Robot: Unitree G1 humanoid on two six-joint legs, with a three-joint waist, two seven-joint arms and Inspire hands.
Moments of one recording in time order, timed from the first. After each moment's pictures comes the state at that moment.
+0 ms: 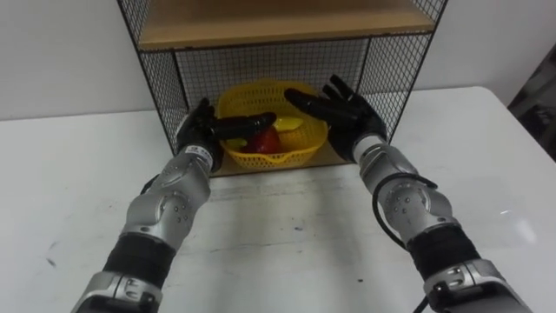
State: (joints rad) left arm -0.49 0.10 -0.08 0.54 -0.64 0.25 0.27; right arm -0.53 -0.14 0.13 0.62 0.83 0.15 -0.11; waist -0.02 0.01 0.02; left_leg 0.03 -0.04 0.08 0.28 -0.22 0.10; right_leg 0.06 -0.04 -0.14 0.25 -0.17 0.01
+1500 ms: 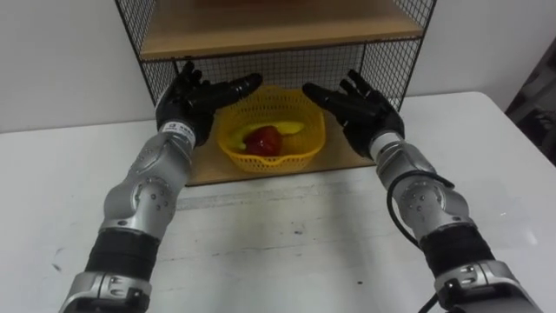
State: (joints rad) left arm -0.49 0.12 0.04 0.41 -0.67 0.25 0.18; right arm -0.52 -0.17 0.04 0.61 0.78 0.17 -0.07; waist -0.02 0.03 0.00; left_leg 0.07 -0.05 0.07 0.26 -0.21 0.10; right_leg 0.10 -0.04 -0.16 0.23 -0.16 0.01
